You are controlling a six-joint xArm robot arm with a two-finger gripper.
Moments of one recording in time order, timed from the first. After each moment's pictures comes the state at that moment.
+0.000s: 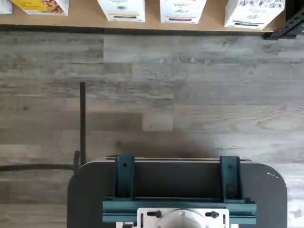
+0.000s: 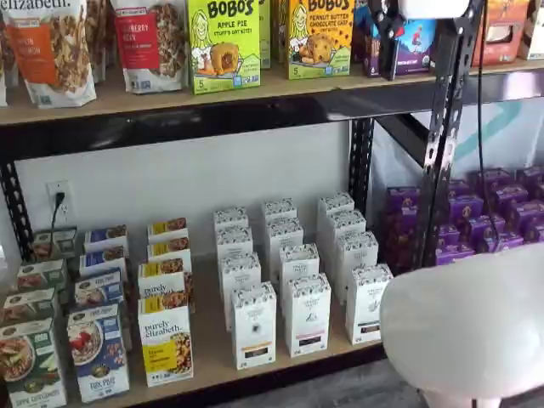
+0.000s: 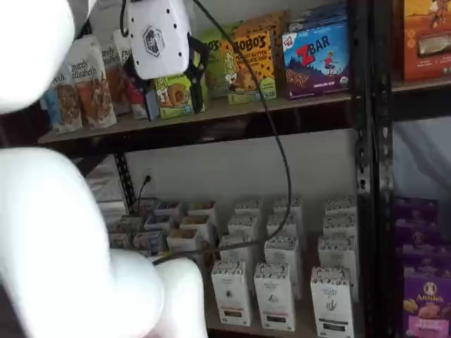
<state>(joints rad) 0.01 -0.85 -1.15 0.04 1.99 0.03</state>
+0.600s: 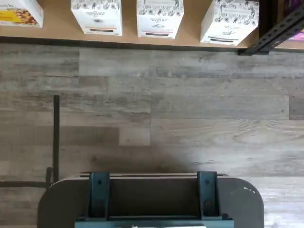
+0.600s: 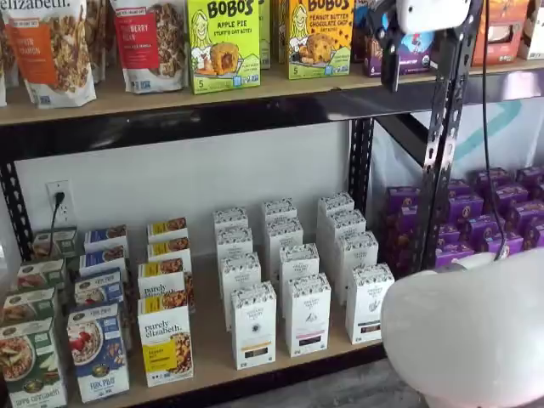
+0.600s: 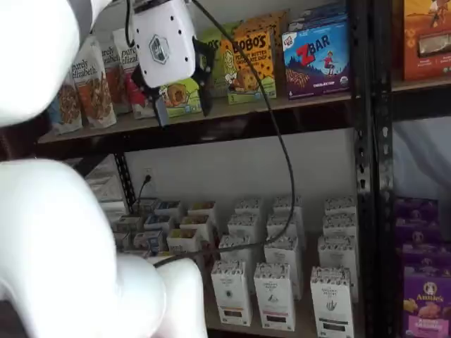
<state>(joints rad) 0.06 -0.89 -1.07 -0.05 1.91 0.05</state>
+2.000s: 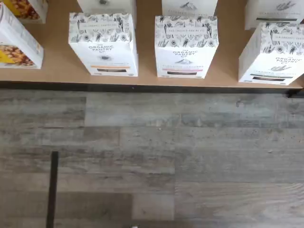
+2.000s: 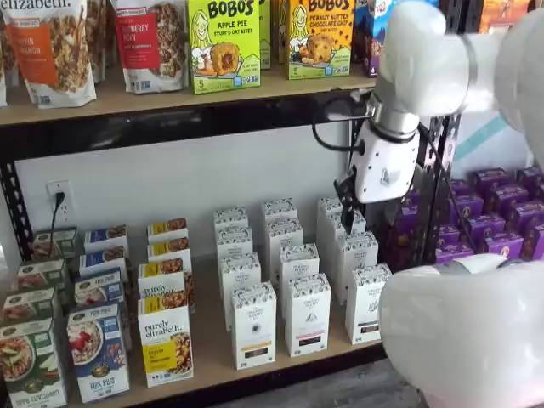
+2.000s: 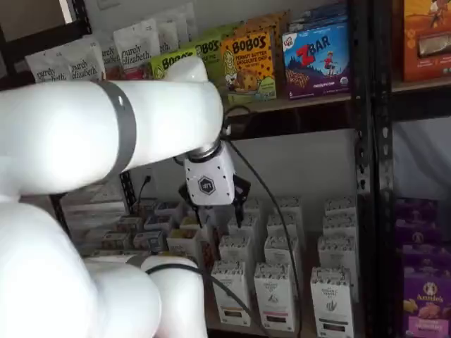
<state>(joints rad) -0.04 -0.97 -0.30 0.03 1.07 -0.04</state>
